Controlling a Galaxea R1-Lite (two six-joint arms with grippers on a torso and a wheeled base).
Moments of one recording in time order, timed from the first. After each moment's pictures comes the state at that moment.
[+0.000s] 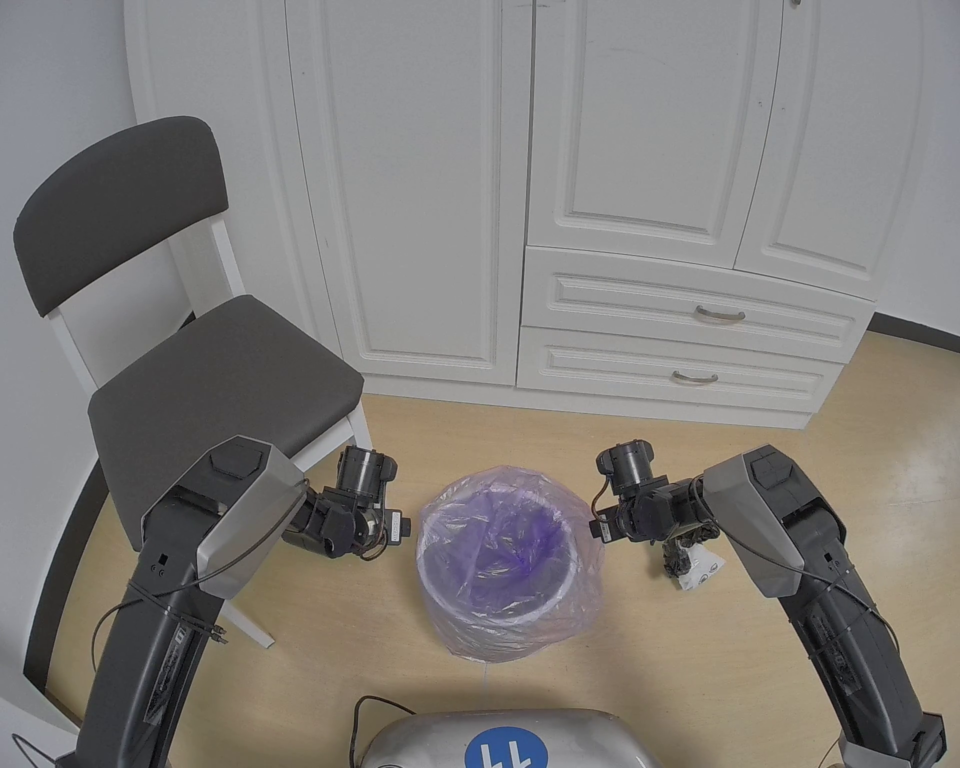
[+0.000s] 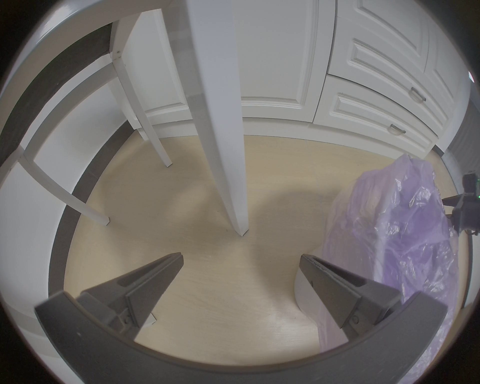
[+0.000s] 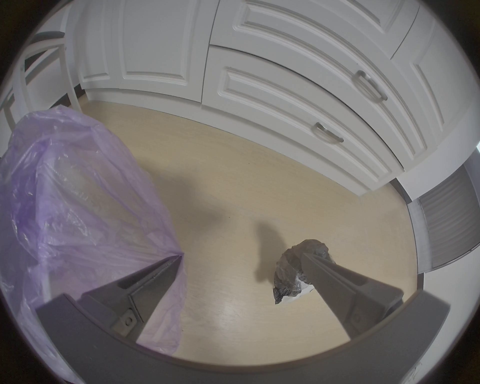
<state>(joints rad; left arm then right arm) -0.31 2.78 -1.71 -0.27 0.25 -0.18 0.33 2.89 -1.99 -0.08 -0.42 -0.01</state>
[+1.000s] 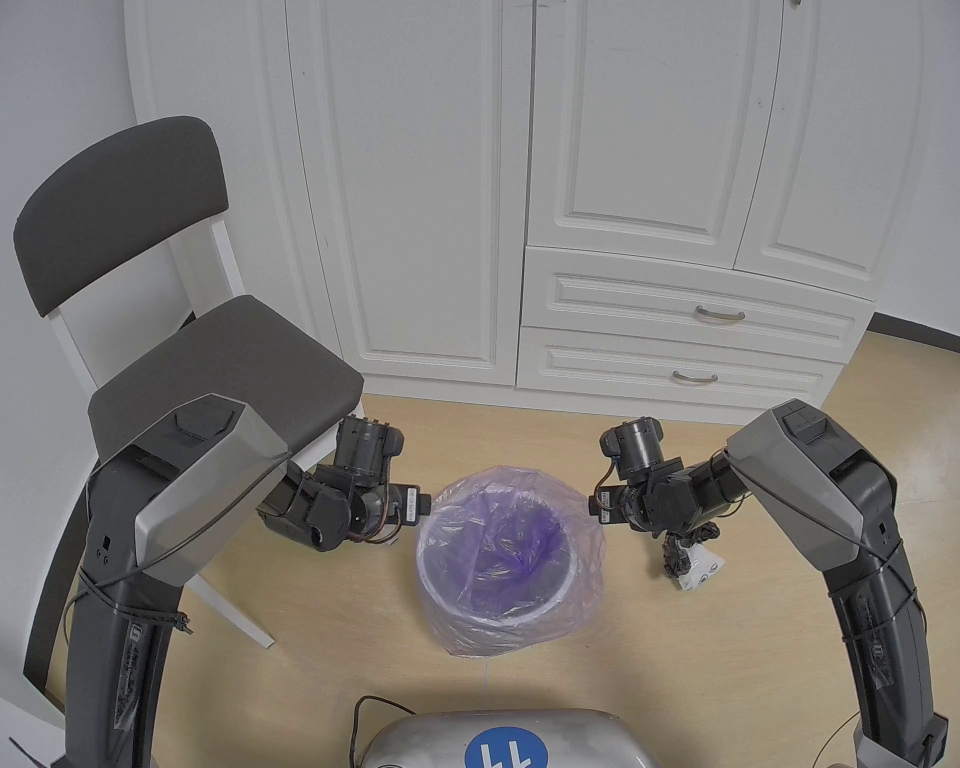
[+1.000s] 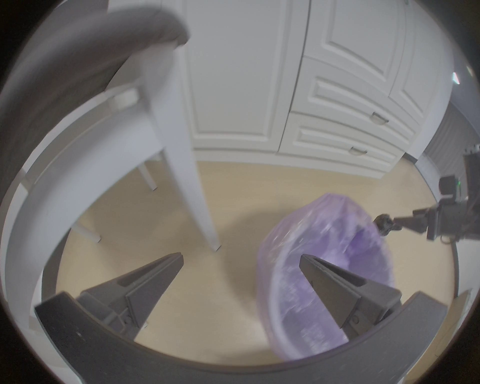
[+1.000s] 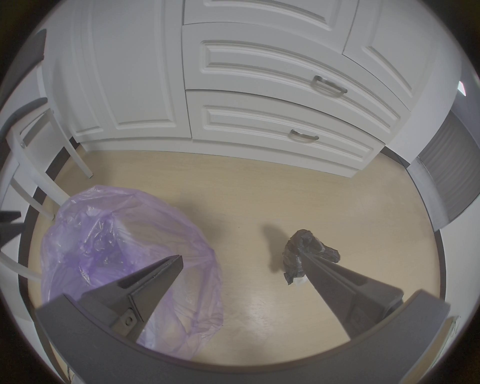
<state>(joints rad) -0.38 2.53 -1.42 -0.42 0.18 -0.18 0.38 2.62 -1.63 -0.21 -0.43 0.25</state>
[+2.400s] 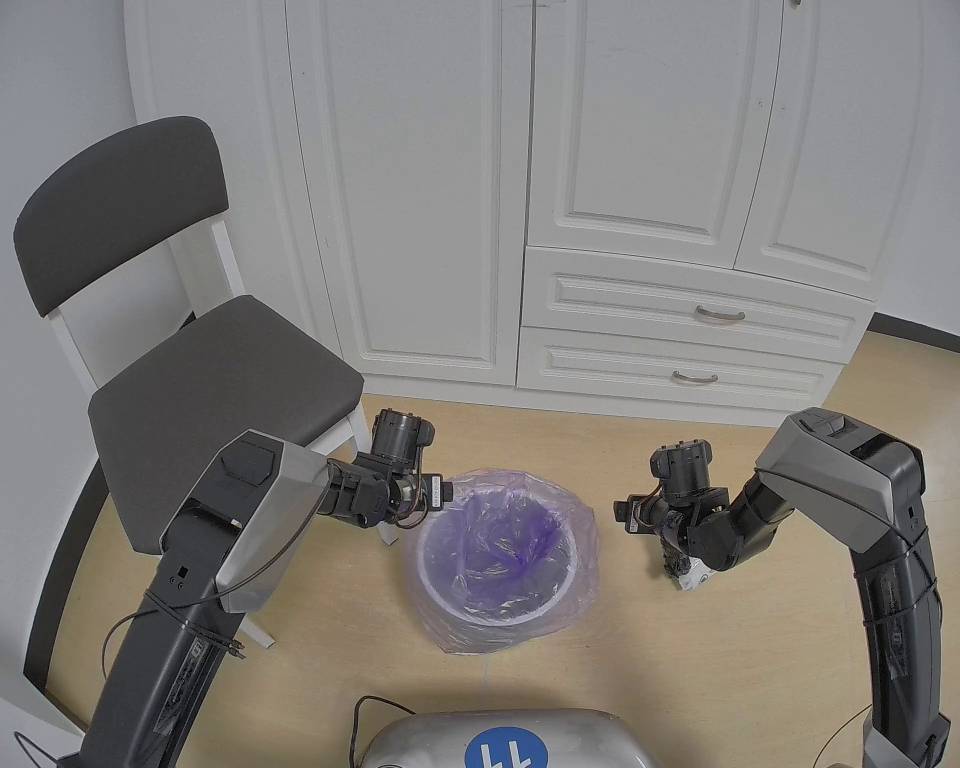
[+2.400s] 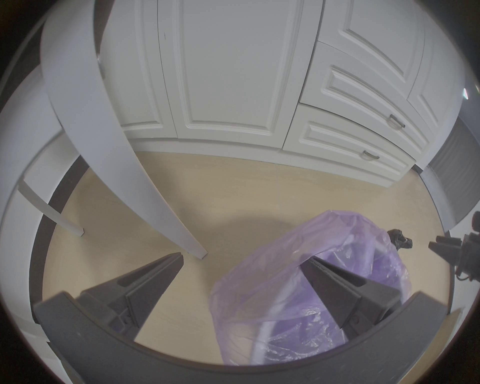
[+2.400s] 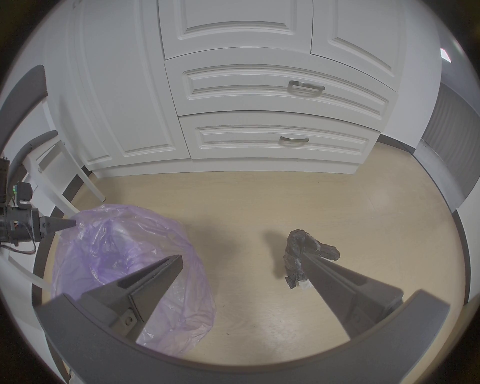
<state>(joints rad) -0.39 2.80 -1.99 -0.10 0.18 -0.26 0.31 2.53 -1.23 -0.69 -0.31 0.26</state>
